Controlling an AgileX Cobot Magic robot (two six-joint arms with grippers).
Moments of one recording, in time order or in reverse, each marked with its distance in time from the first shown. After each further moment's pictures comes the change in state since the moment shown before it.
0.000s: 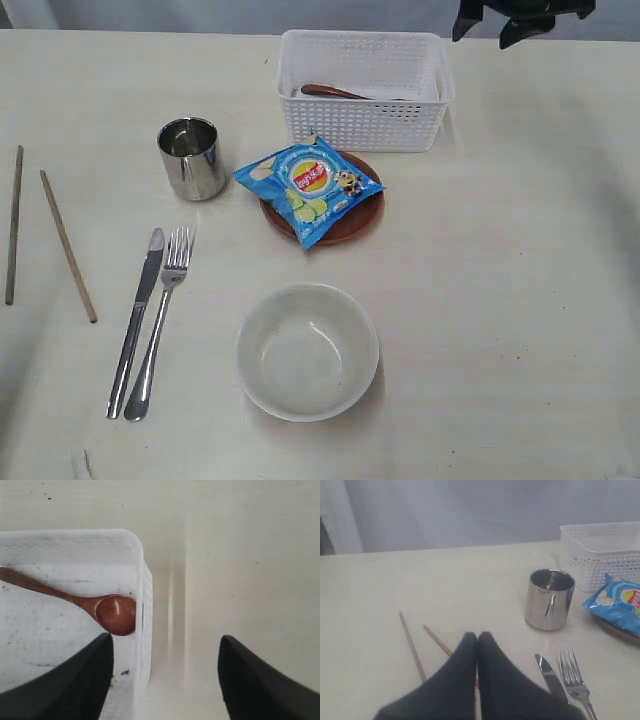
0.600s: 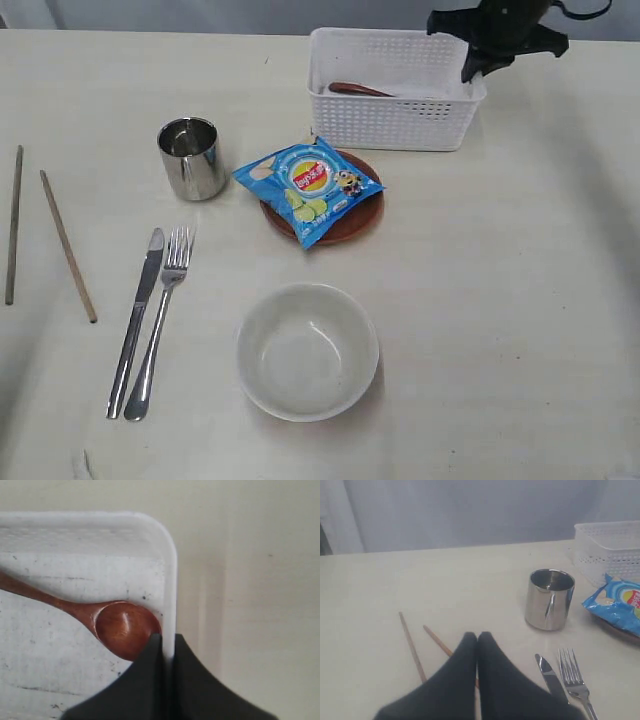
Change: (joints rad) left arm 0.000 0.000 0.000 0.000 0.000 0.000; right arm -0.043 0.225 -0.195 0.018 0.107 -0.025
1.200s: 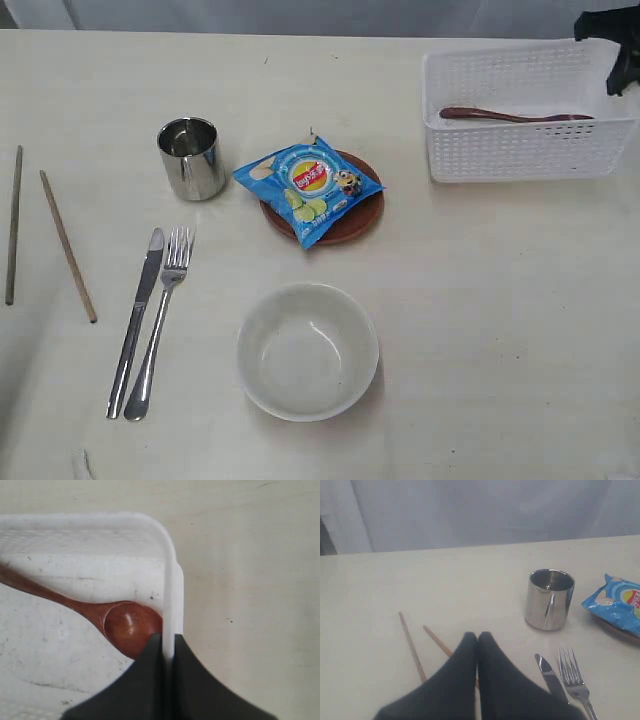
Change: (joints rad) left arm 0.000 0.000 0.000 0.000 0.000 0.000; right arm -0.242 -0.429 0.502 -0.033 -0.047 -0.207
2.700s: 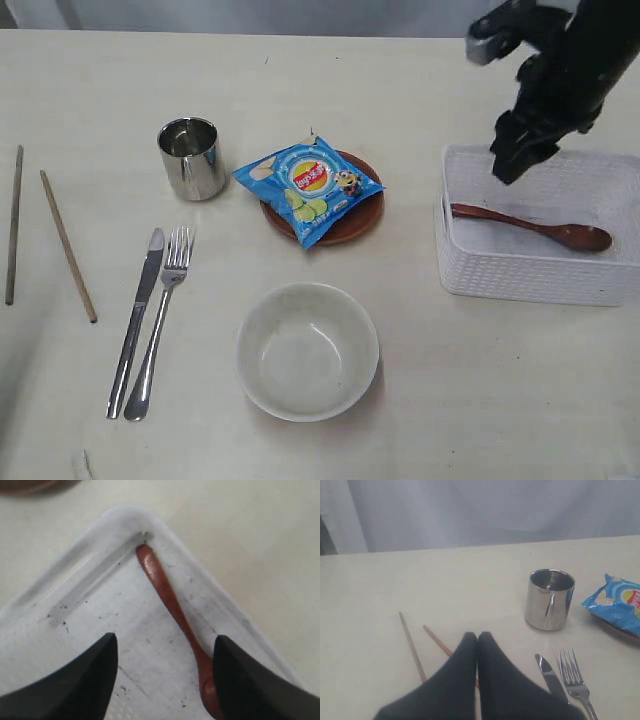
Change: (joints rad) left arm 0.000 0.000 0.000 0.000 0.000 0.000; right arm 0.320 -0.161 0.291 -0.025 0.060 -0.525
